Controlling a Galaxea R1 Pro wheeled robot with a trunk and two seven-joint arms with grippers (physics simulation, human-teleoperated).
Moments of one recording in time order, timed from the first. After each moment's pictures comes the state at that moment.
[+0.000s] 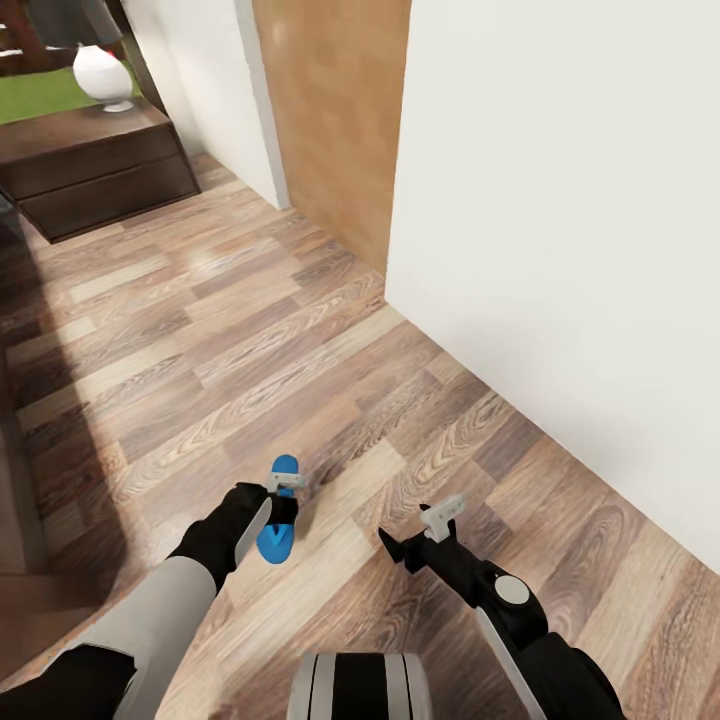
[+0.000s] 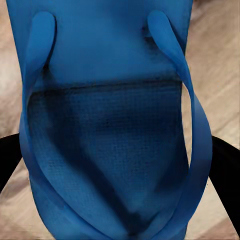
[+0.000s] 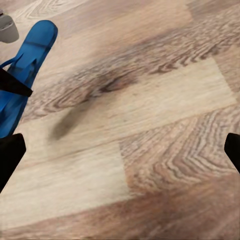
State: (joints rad) left arm -0.83 -0.06 -0.17 -0.59 0.12 0.66 0.08; right arm -0.30 -0.08 0.33 -1.37 -0.09 0.25 0.25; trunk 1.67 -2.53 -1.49
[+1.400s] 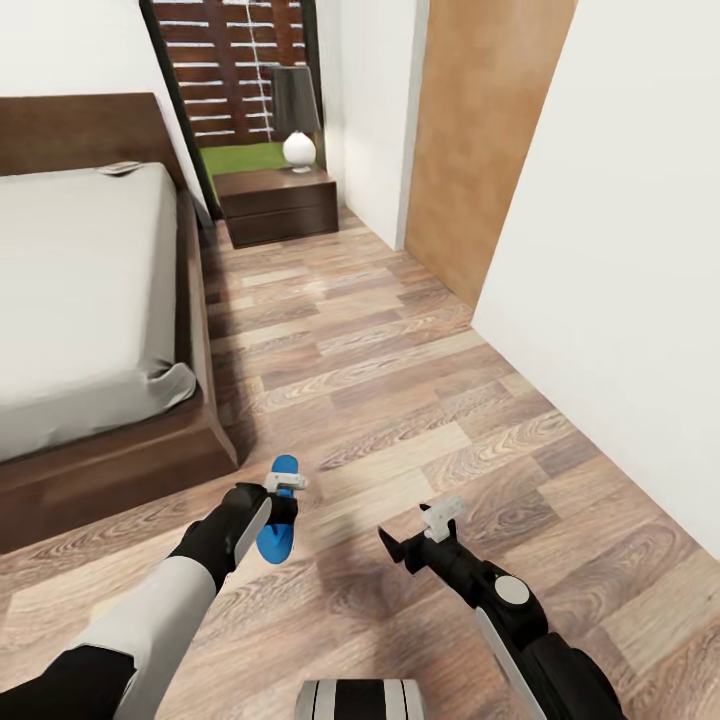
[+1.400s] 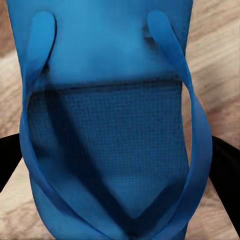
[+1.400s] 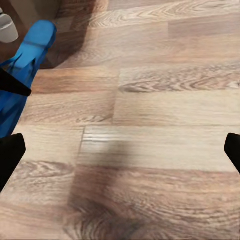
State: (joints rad) left arm -0.83 -0.06 -0.17 -0.59 0.12 0.66 0.07; right arm -0.30 -0.08 0.33 -1.37 -0.09 0.25 0.25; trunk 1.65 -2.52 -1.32
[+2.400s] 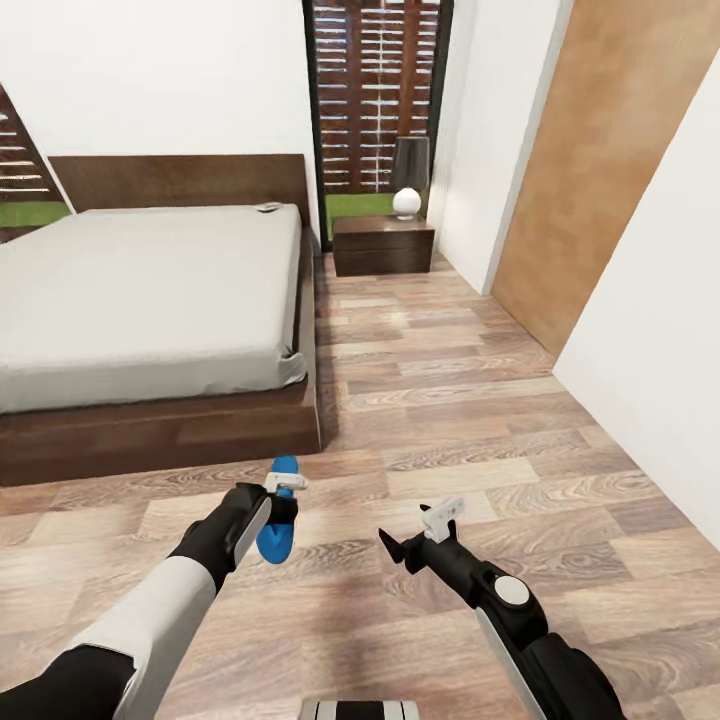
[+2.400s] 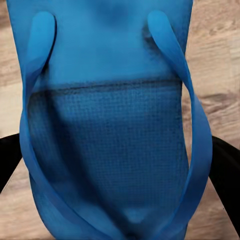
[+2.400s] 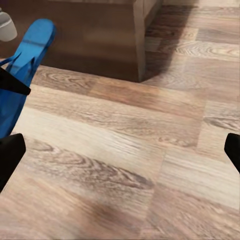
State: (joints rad) left arm -0.83 -0.06 -0.17 -0.59 0.12 0.66 0.07; right arm -0.30 -0.08 0.33 -1.36 -0.09 0.25 0.25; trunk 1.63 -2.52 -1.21
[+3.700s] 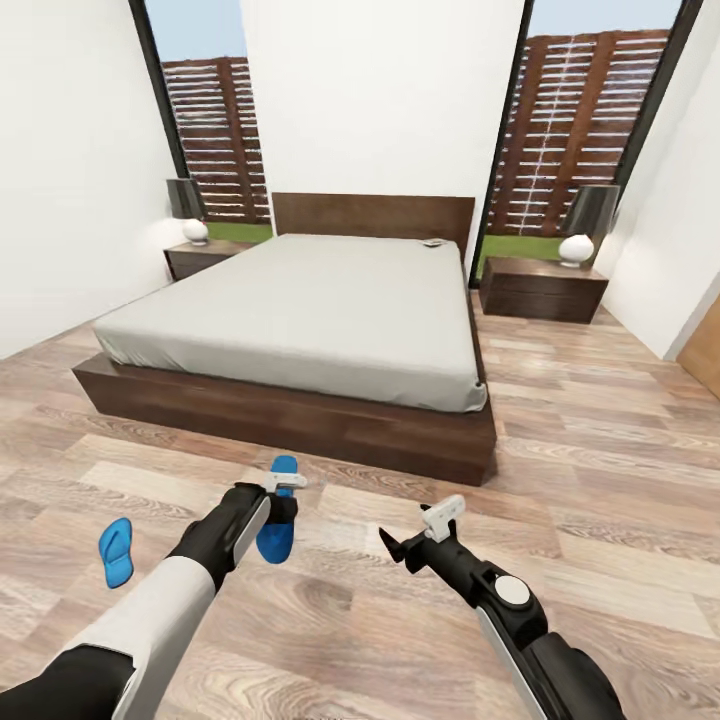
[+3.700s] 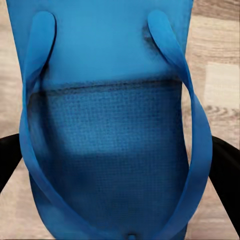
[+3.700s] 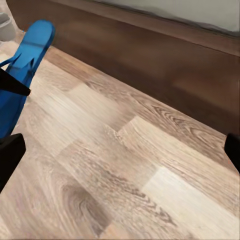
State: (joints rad) left arm -0.83 -0.05 -0.16 -0.59 0.12 0.66 0.07; right arm -0.30 -0.08 0.32 -1.36 -0.09 0.25 0.25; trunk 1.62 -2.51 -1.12
